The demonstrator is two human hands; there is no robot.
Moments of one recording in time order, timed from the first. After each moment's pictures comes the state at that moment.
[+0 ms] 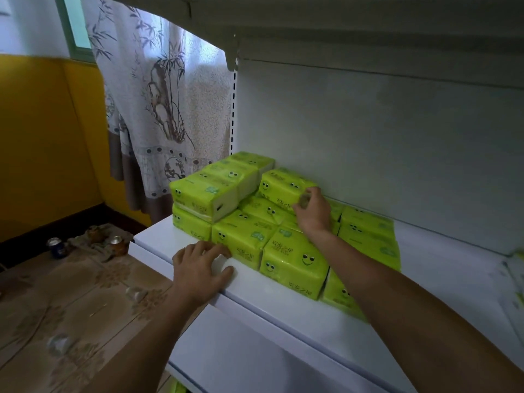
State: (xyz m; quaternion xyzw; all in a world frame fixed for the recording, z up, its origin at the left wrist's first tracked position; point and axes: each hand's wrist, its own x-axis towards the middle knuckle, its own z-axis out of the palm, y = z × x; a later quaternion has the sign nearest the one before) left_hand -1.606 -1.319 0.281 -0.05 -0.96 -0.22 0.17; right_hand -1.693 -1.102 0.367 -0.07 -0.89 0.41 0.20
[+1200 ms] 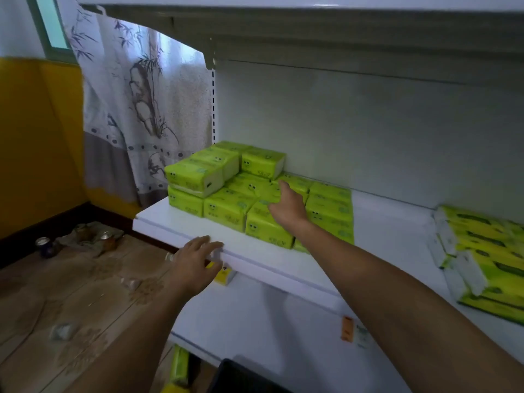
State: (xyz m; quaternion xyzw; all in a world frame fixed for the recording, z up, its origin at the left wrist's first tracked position) left_hand -1.523 -1.322 0.281 -0.11 -0.95 -0.26 0.13; right_hand -1.569 -1.115 0.387 -0.03 -0.92 0.37 0.11
